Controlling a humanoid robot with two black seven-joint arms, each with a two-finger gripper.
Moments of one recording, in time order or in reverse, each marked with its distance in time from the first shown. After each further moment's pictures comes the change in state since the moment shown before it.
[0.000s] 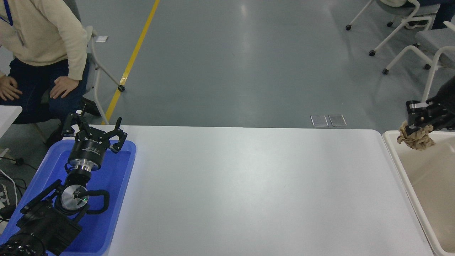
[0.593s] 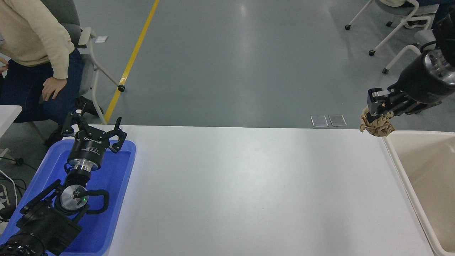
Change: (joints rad) left arm 0.000 0.000 0.000 0.000 0.000 -0.001 0.000; right arm 0.118 0.125 0.149 0.075 -0.004 0.048 0.000
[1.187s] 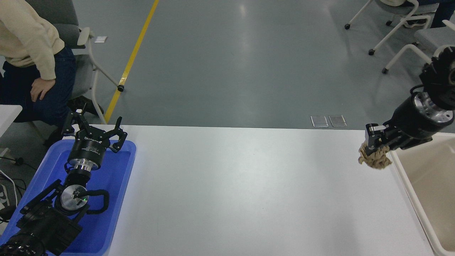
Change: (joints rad) left arm -0.001 0.001 0.000 0.000 0.000 -0.002 0.000; right arm -0.099 -0.019 0.083 -0.011 -0.016 -0.003 0.000
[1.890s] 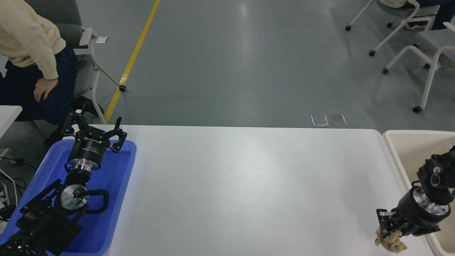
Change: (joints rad) left arm 0.000 0.000 0.000 0.000 0.000 -0.002 0.000; right arm -0.529 -0.069 0.061 -0.042 -0.087 -0.087 0.001
